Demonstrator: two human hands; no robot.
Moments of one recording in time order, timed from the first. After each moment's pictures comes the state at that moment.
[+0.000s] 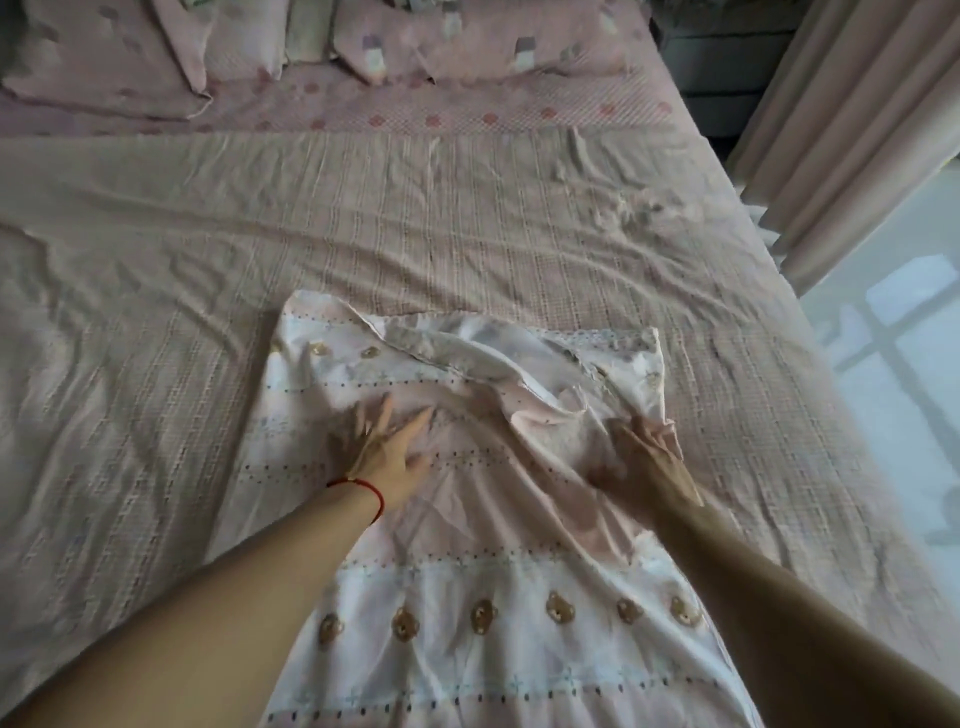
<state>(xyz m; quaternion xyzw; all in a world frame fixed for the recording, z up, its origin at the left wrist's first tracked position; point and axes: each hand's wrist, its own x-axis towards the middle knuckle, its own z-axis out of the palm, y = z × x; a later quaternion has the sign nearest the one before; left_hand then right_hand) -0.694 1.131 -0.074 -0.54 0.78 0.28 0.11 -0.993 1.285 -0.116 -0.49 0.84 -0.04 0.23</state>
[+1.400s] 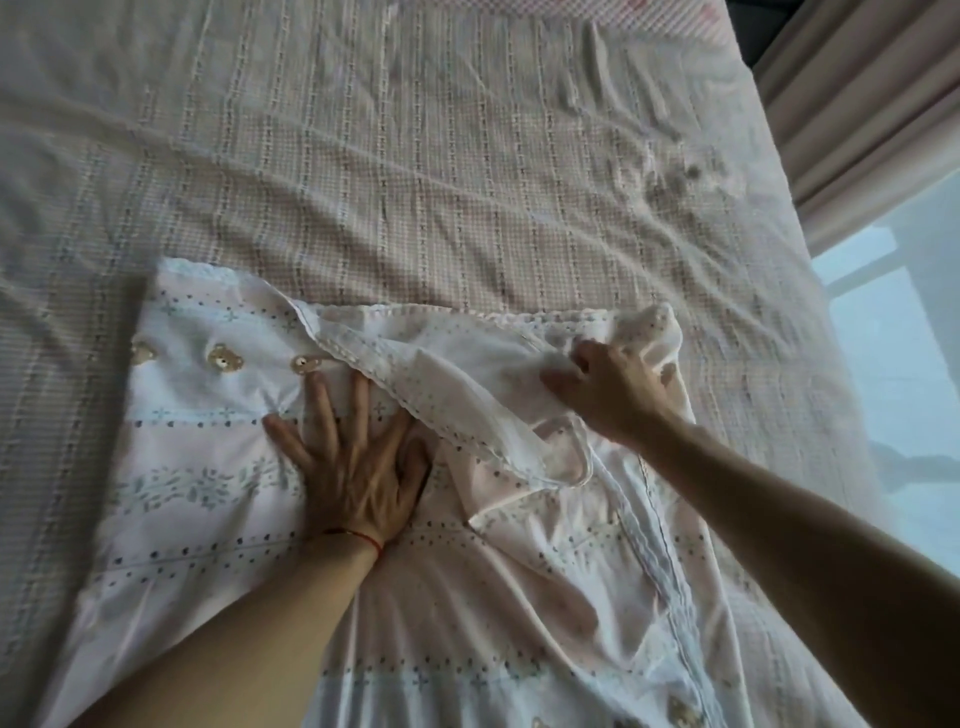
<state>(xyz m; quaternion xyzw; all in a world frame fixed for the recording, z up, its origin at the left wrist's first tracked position) -0.749 1.086 -0.166 -0.54 0.84 0.04 -0.04 -1.021 1.117 -0.070 -0.49 0.84 -0.04 0.21</state>
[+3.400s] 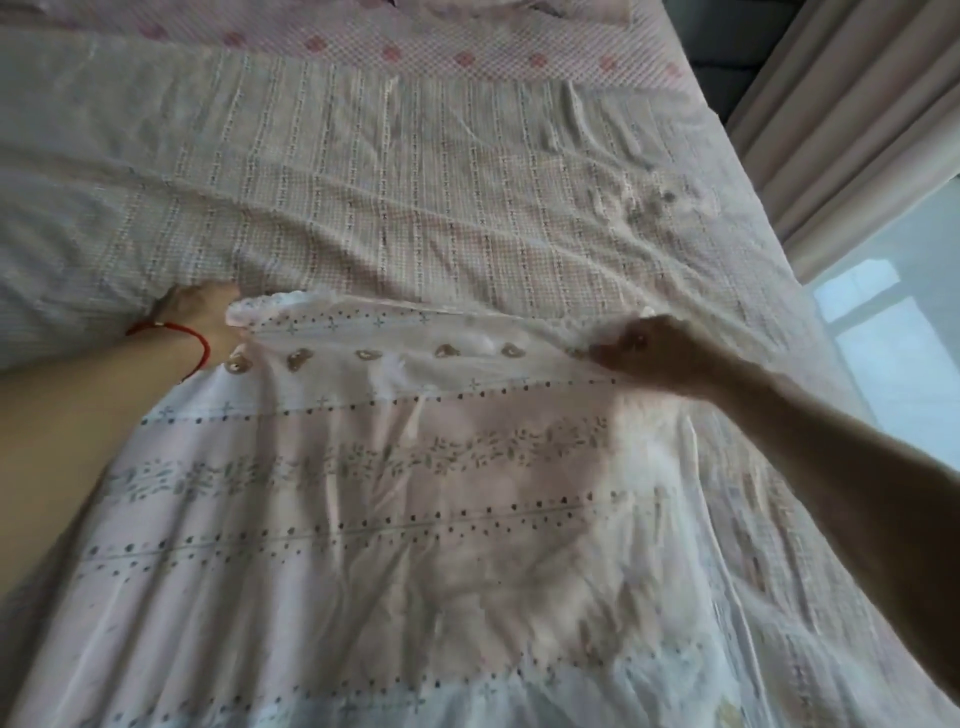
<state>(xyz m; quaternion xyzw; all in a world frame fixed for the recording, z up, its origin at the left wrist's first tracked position) -0.662 0.860 -0.115 -0.61 0.79 0.08 0.09 -1.100 1.122 -0.060 -0.49 0.82 -0.11 0.28</state>
